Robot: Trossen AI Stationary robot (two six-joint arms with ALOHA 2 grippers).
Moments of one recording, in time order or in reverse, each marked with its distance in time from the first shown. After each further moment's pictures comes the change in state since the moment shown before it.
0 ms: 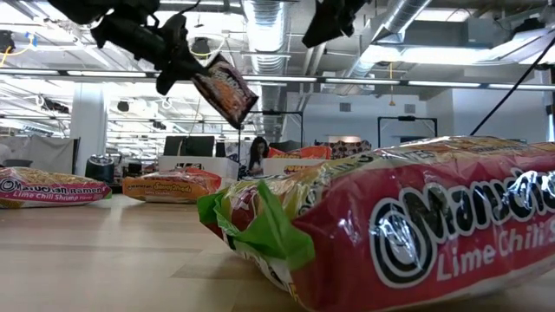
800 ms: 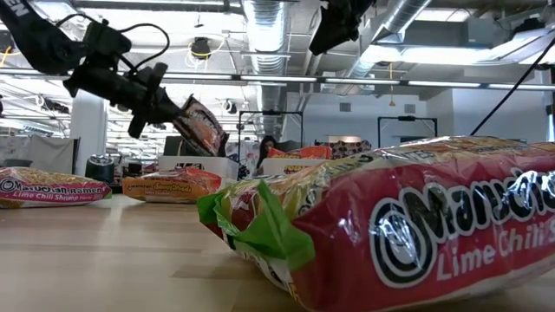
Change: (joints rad) left arm 0.204 0.005 -0.415 0.518 0.014 -0.203; right arm -0.006 0.000 0.000 -0.083 0.000 0.008
